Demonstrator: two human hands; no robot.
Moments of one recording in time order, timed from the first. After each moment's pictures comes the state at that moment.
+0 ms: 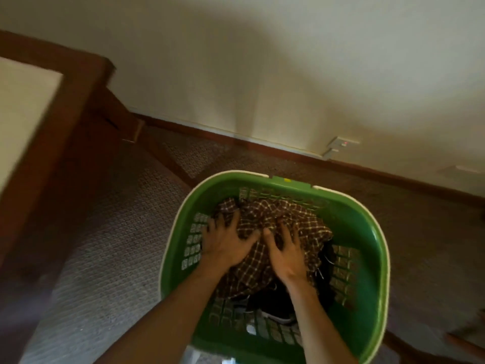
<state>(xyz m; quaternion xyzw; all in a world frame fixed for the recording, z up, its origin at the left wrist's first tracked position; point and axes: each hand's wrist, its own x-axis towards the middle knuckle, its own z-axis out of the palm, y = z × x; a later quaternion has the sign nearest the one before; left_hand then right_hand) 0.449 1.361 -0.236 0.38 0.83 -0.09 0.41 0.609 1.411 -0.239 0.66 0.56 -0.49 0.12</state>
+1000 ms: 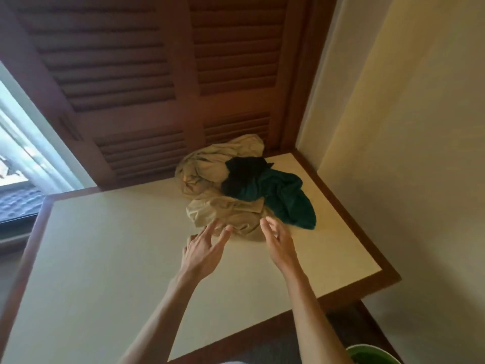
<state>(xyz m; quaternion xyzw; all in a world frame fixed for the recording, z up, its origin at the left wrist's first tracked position) 0.208 0.906 0.218 -0.04 0.92 0.37 0.12 0.197 1.107 0.187 0.14 0.80 -0.59 0.03</state>
